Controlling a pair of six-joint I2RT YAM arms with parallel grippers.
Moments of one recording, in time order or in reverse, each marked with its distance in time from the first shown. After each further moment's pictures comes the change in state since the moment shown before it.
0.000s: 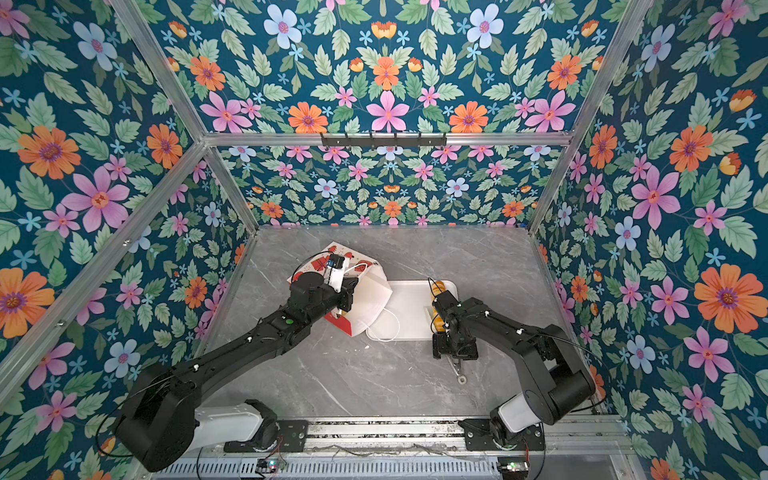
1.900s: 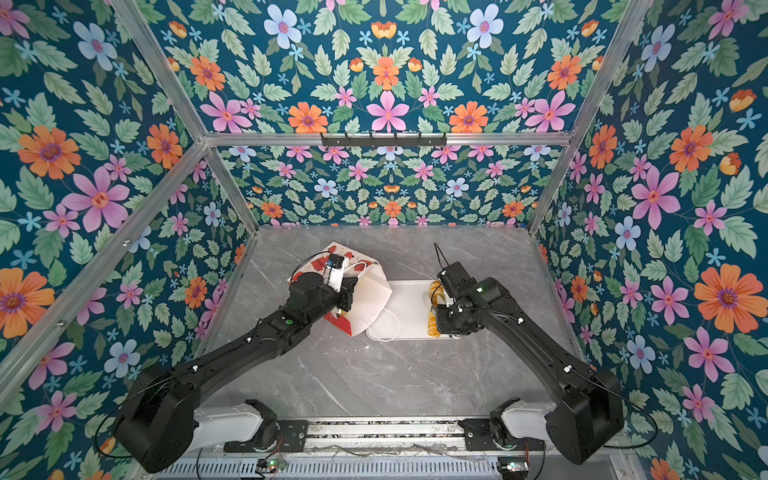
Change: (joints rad) left arm 0.000 -0.004 -0.002 0.005 -0.013 0.002; right arm 0.013 -0.221 0.334 -0.240 -0.052 -0.036
